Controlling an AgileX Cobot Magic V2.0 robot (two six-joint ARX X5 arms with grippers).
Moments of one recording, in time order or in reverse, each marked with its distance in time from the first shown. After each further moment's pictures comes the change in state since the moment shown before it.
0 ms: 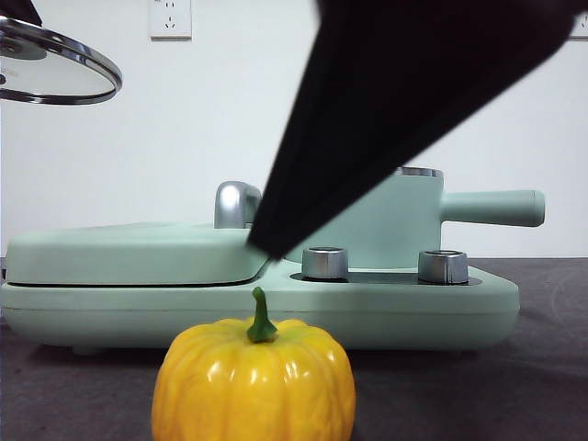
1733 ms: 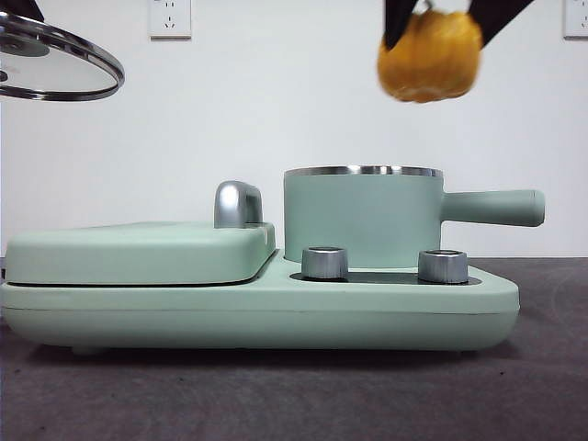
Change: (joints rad) left arm 0.000 0.000 0.000 0.016 0.000 -0.014; right arm -0.538 0.289 0.866 -0.685 0.129 0.414
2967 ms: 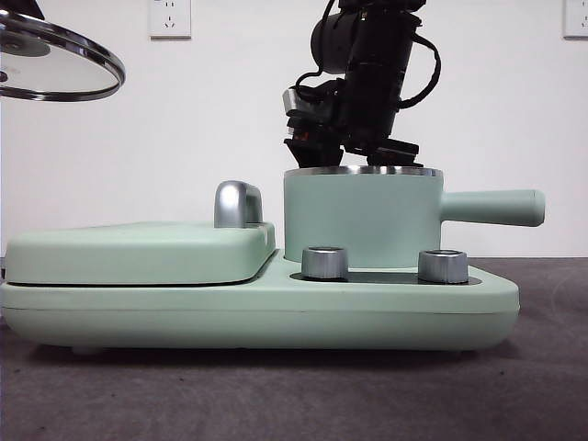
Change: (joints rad) left arm 0.000 0.000 0.000 0.002 0.000 -0.015; right arm -0.019 0.512 0.182 0.158 -0.029 -0.100
